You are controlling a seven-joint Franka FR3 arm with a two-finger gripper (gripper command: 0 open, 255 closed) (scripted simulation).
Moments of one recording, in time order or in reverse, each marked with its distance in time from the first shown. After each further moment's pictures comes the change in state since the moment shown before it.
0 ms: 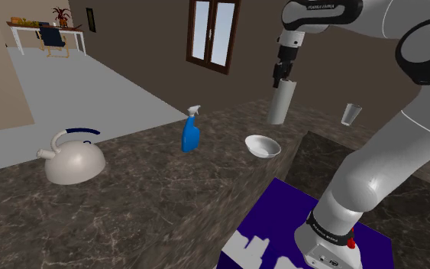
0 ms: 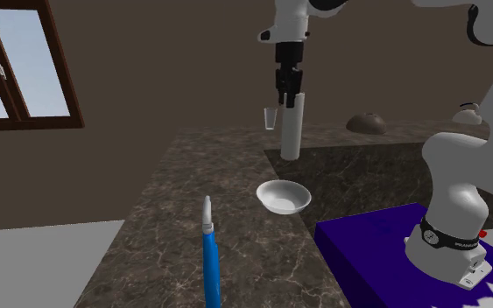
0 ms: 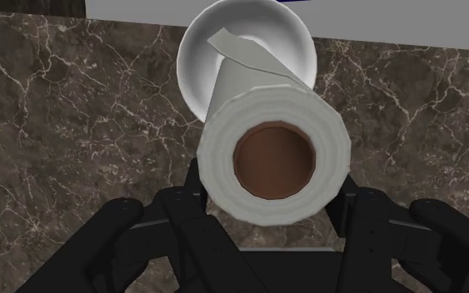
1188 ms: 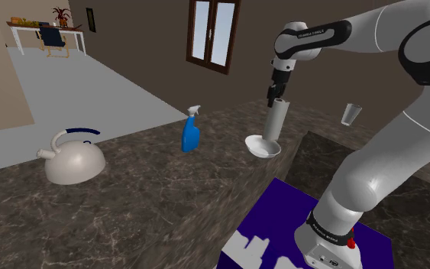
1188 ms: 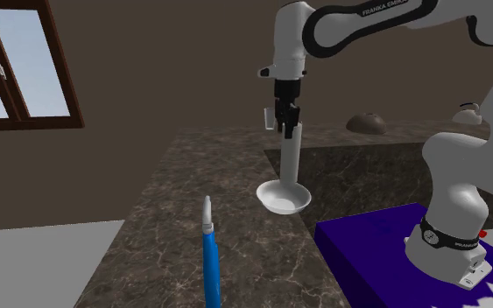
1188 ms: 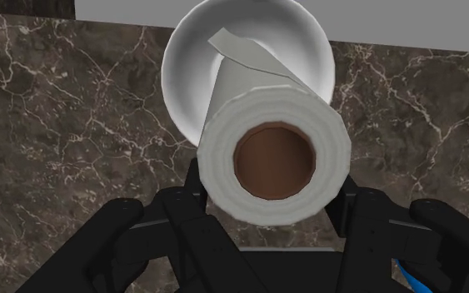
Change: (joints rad) arm -0.009 -0.016 -0.012 -0.255 -0.015 0.239 0.015
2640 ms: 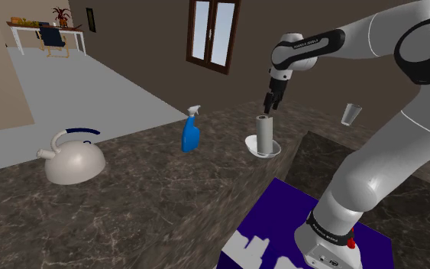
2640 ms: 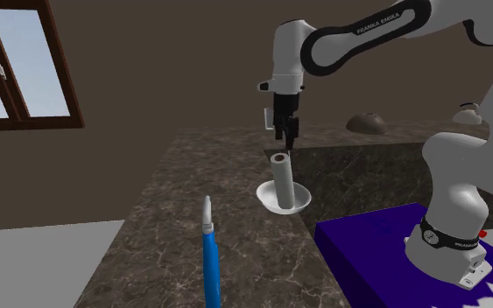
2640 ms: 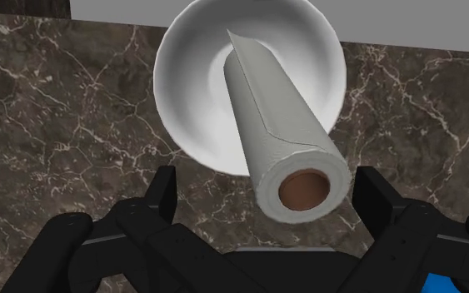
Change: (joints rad) arm -0.002 0.019 -0.010 -0.082 0.001 0.101 -0.002
